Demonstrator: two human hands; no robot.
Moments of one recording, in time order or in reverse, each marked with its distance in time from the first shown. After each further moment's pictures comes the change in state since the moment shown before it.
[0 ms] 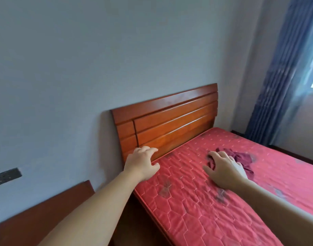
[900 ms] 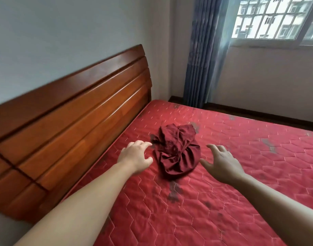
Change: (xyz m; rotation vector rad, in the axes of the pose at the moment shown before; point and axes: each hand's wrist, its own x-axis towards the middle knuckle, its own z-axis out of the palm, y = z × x) left_hand 0.368 0.195 0.250 0.034 -0.376 0.344; right_hand 0.209 0.300 0.089 0.078 -0.096 0.528
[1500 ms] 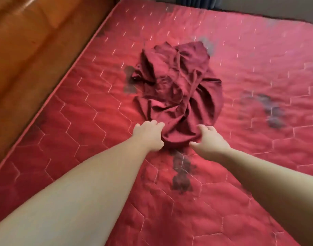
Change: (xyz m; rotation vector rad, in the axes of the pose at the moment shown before) left_hand 0.295 -0.075 0.393 0.234 -0.450 0.181; right_hand 0.245 0.067 0.382 0.084 -0.413 0.320
